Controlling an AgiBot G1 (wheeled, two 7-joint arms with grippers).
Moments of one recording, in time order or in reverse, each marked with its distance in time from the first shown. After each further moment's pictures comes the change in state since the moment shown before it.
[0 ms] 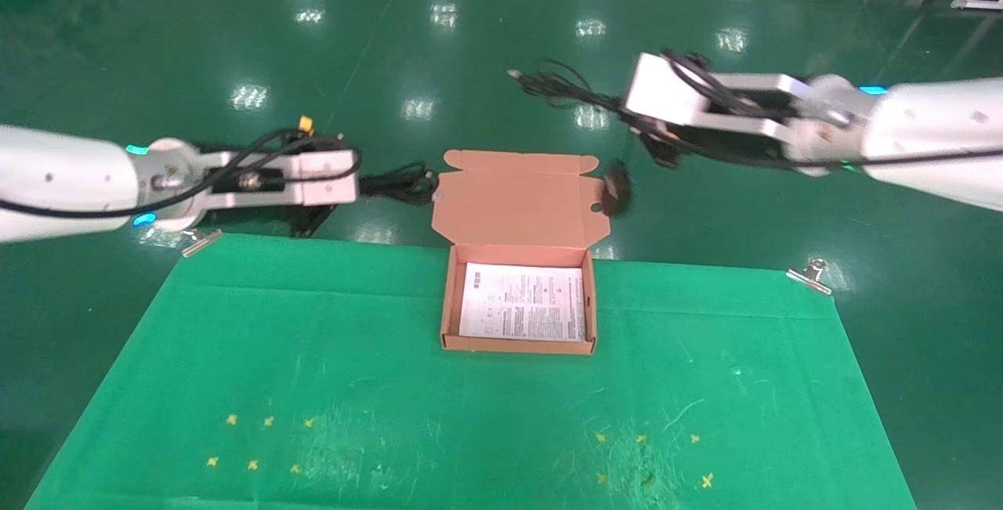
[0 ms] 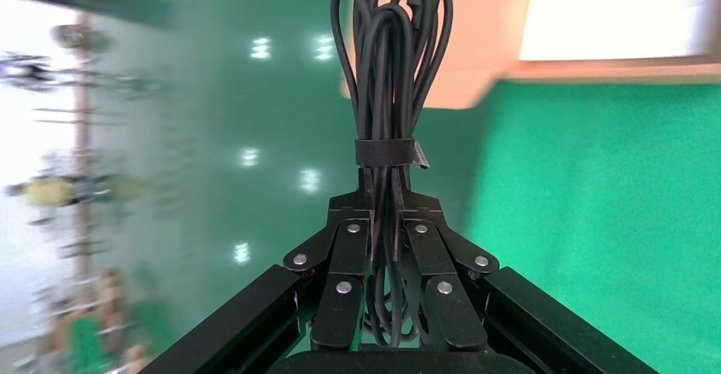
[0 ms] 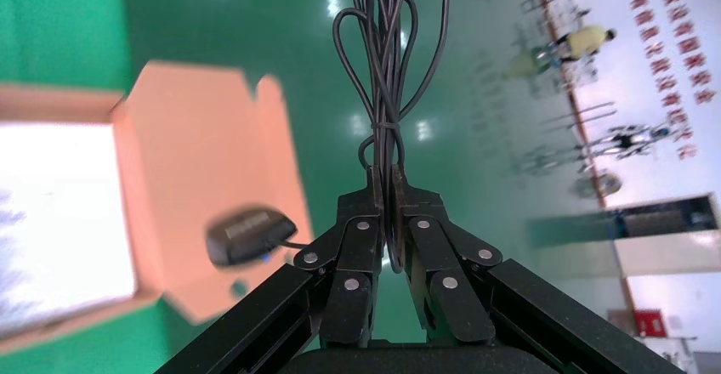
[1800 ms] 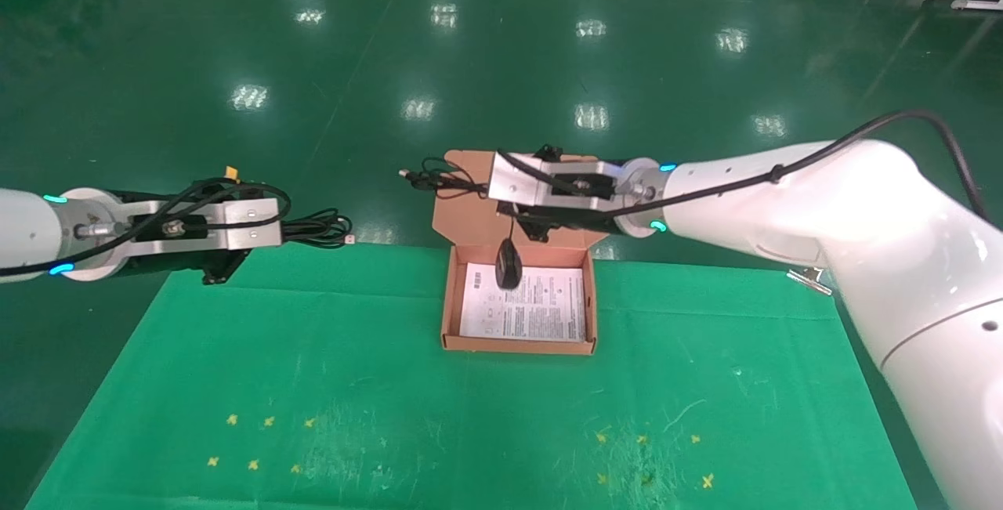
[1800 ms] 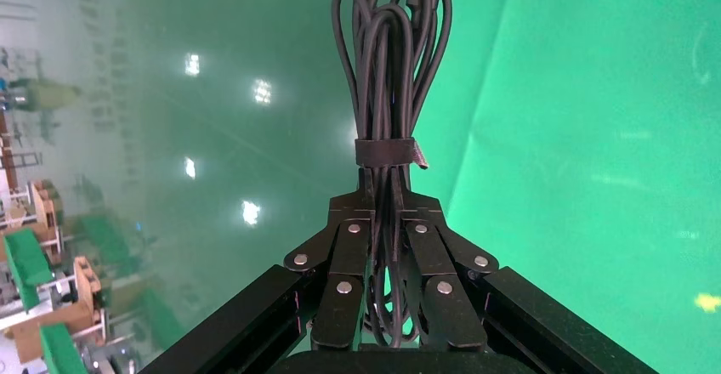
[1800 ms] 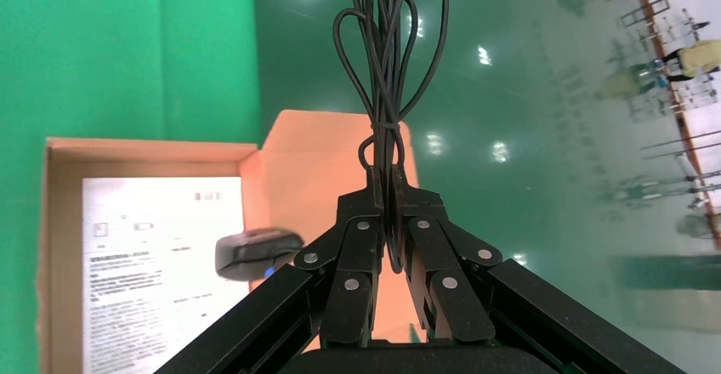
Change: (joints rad) left arm 0.057 -0.102 0.012 -0.124 0.134 0.086 -0.157; right arm 0.058 -0.324 -0.068 -0.495 0.147 0.091 -0.348
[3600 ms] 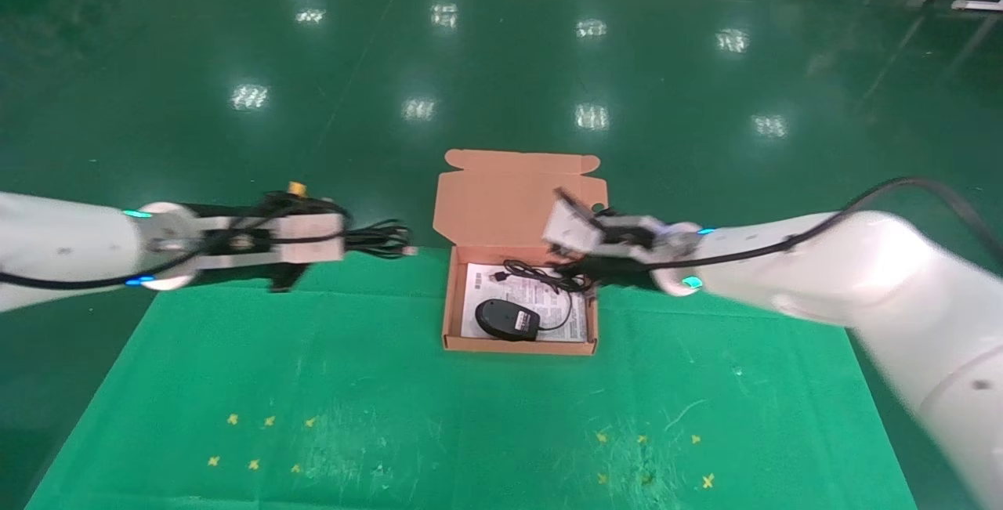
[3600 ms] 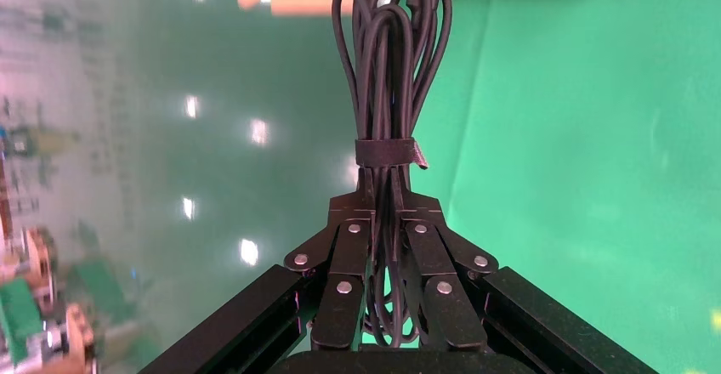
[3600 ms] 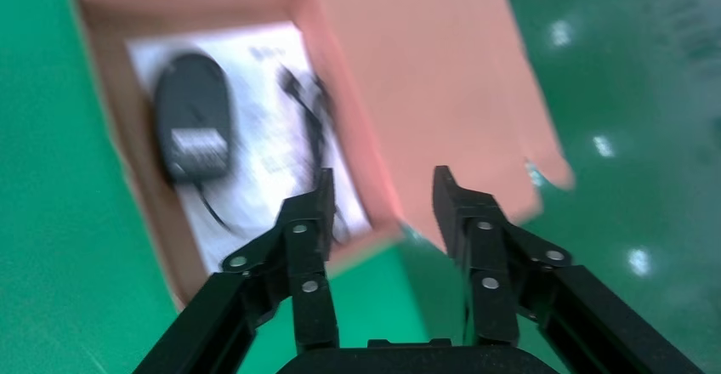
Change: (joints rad) left arm 0.044 0.068 0.015 0.032 -0.032 -0.061 0.035; right arm -0.041 0.096 -0.412 -0.068 0.274 0.157 0.231
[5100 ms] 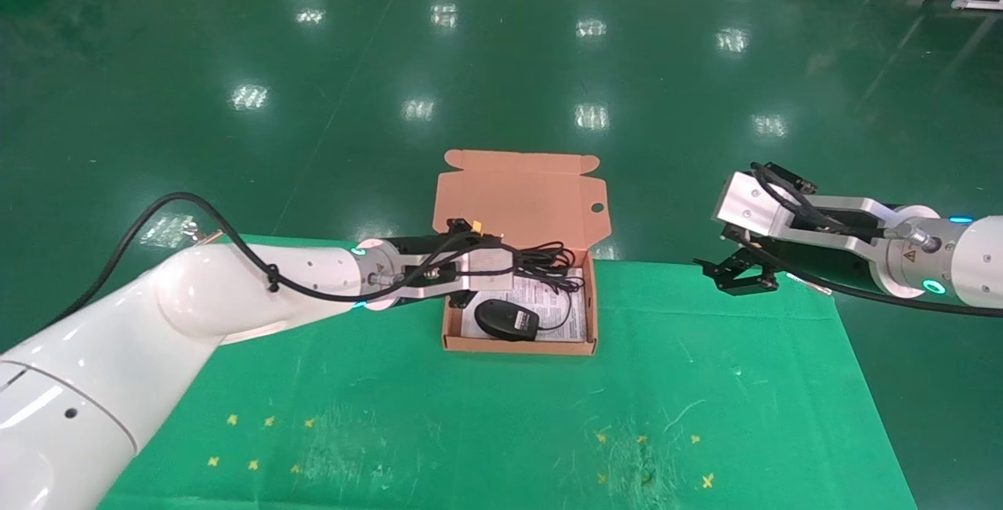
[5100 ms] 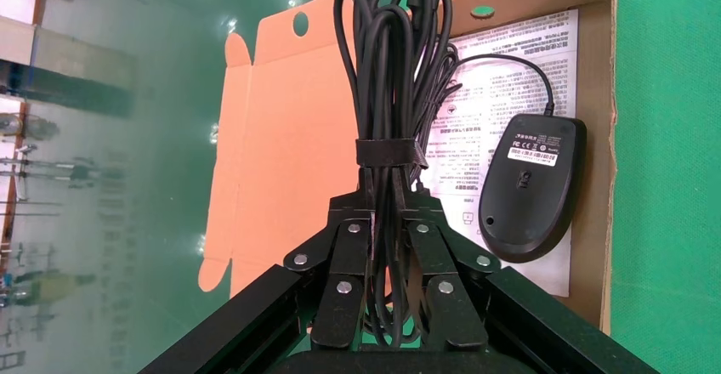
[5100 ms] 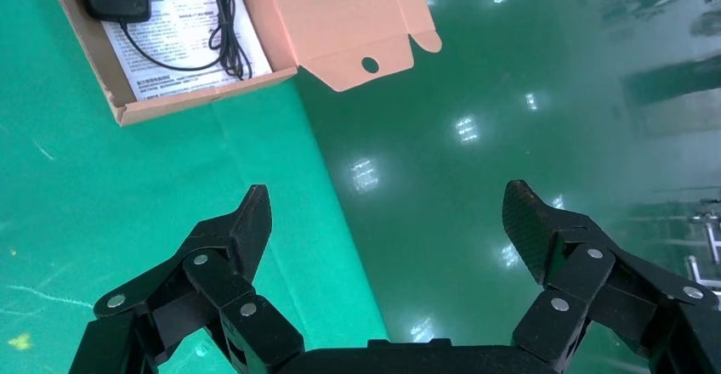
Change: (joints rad) left arm -0.016 0.422 0.145 0.672 -0.515 -0.429 0.670; right arm -0.003 0.567 -0.055 0.742 -0.288 -0.021 0.519
